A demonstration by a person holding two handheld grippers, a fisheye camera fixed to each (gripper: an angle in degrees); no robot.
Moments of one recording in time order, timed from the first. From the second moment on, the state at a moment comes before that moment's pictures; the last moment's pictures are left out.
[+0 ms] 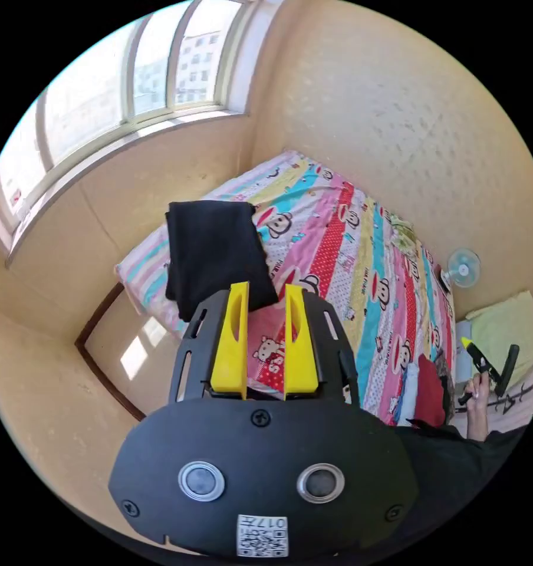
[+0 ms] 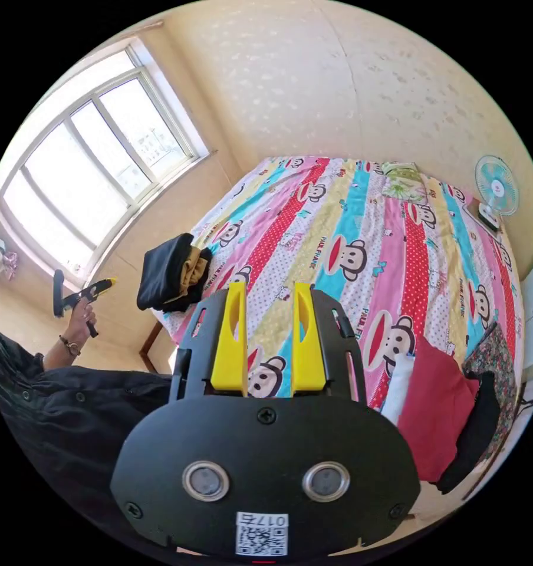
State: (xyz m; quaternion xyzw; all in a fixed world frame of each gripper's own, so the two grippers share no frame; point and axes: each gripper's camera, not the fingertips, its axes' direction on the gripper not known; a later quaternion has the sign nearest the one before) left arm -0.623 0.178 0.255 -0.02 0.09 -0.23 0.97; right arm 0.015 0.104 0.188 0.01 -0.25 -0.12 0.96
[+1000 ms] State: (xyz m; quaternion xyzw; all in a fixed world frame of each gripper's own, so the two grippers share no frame) left arm -0.475 0.048 0.342 -0.09 0.56 0.31 0.76; right arm -0.144 0.034 0.133 -0.09 -0.01 0.03 1.00
